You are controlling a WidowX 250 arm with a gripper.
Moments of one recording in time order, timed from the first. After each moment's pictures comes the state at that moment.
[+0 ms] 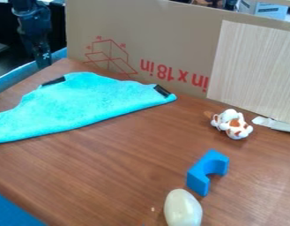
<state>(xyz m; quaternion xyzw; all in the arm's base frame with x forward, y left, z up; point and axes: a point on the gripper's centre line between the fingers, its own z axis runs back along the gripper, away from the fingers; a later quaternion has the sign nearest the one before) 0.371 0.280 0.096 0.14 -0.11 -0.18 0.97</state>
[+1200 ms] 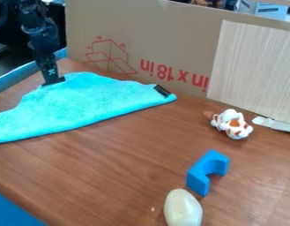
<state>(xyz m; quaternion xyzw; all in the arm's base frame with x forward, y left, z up) 0.379 0.272 0.066 0.14 -0.11 -0.24 0.96</state>
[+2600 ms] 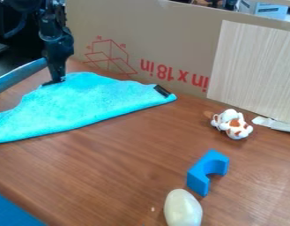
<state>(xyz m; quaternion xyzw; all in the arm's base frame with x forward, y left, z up) 0.394 0.263 0.052 0.18 -0.08 -0.26 0.95</state>
